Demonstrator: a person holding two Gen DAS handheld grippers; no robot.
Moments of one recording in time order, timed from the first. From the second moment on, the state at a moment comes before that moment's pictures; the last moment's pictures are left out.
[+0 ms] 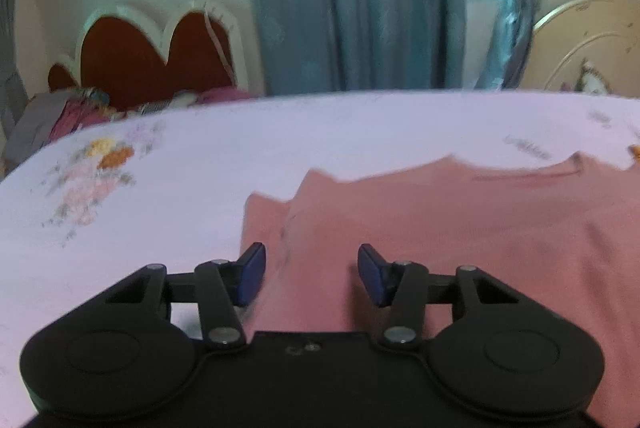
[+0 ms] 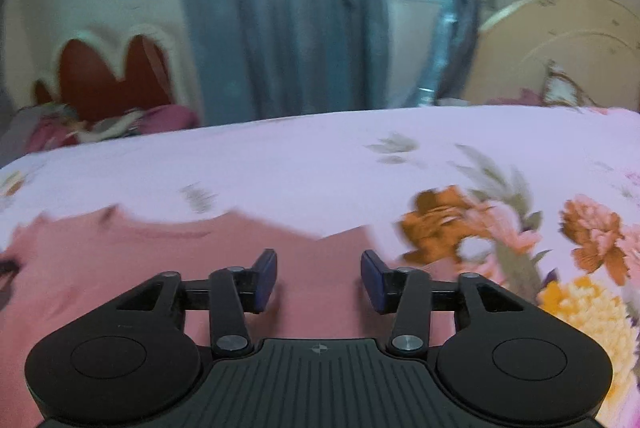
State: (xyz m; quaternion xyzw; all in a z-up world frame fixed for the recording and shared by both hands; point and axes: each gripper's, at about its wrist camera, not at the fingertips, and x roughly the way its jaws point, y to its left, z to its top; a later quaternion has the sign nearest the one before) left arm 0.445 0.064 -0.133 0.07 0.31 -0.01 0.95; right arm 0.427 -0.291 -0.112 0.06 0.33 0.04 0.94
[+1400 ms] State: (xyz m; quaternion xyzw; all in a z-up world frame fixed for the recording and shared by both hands) left arm 0.341 0.075 -0.138 0.05 0.39 -0.02 0.92; right arm 0.290 -0.272 -0.138 -0.02 0.45 -0.04 0.89
